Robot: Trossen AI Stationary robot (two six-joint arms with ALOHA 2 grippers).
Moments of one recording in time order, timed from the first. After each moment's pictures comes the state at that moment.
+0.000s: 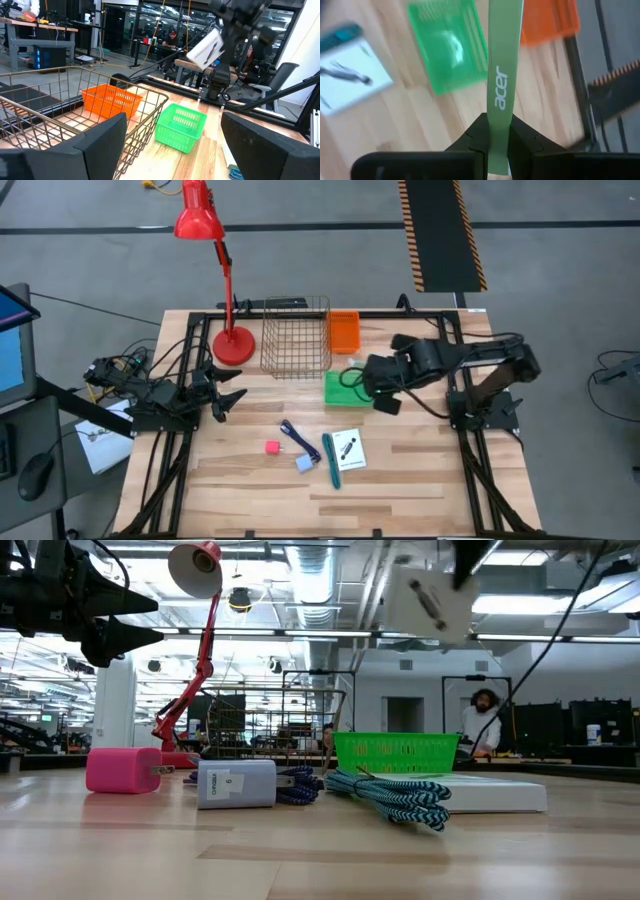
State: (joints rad) left arm -0.39 0.02 0.01 0.08 -0.74 -0.18; right arm 0.17 1.60 1.71 -1.57 0.39 0.39
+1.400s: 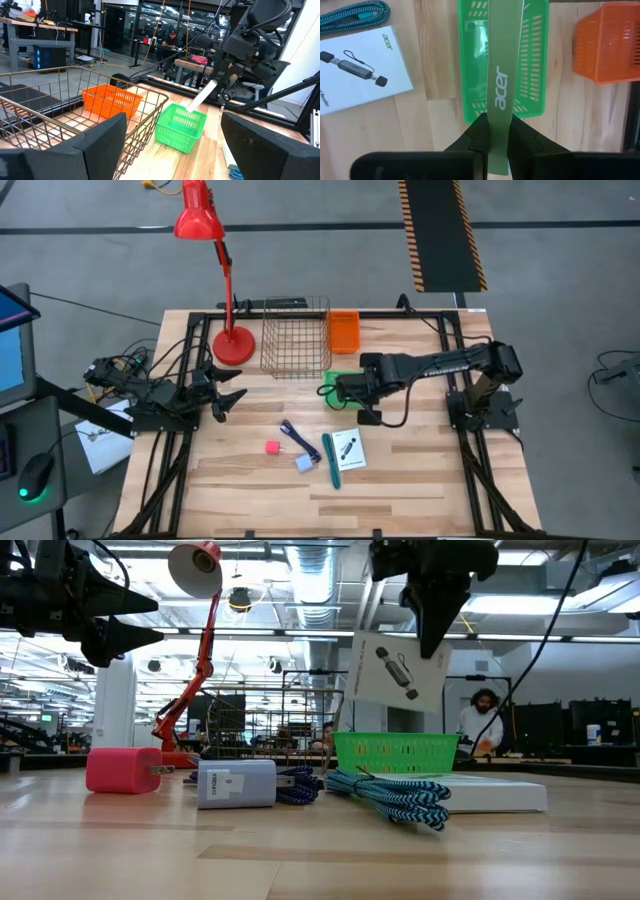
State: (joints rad) left arm -0.39 0.02 0.01 0.08 -0.74 -0.18; right arm 0.10 1.74 1.55 -1.25 0.23 0.09
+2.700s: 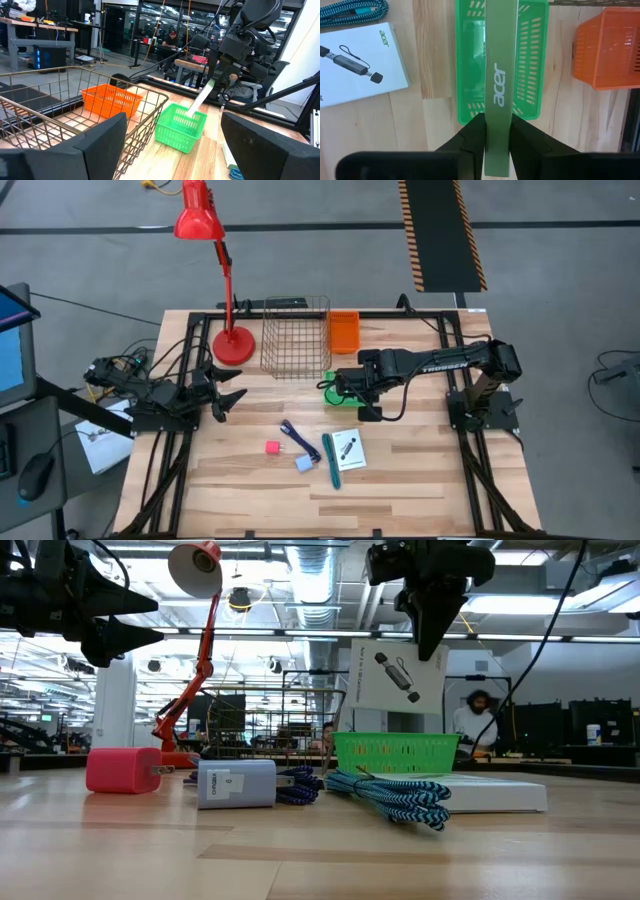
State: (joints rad) left arm -0.39 0.02 0.01 0.08 -0.74 -0.18; right arm 0.07 1.74 1.55 -1.24 0.21 0.02
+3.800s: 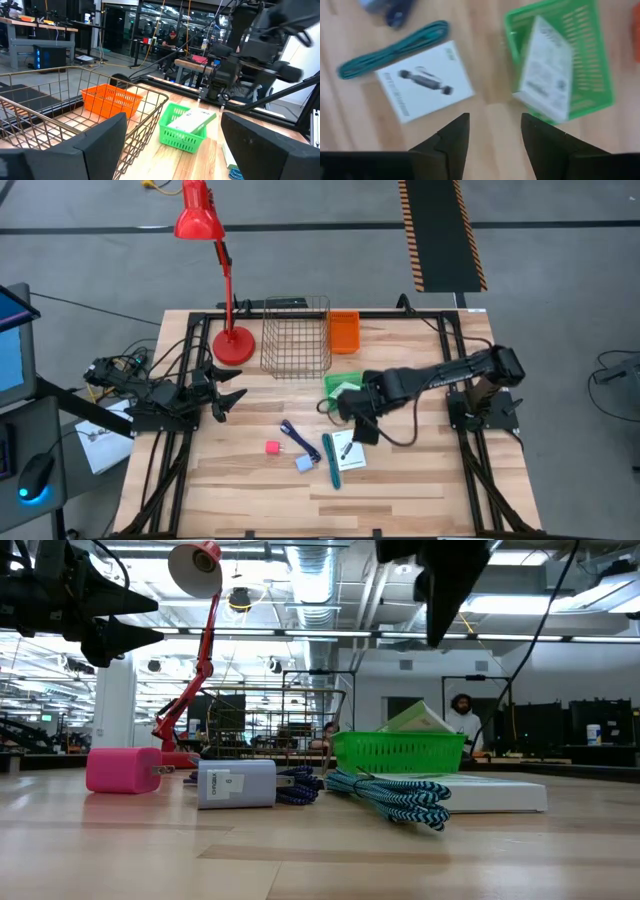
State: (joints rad) left arm -0.39 0.02 0.01 0.08 -0.74 -0.18; right arm 0.22 1.74 1.55 -1.20 0.13 0.36
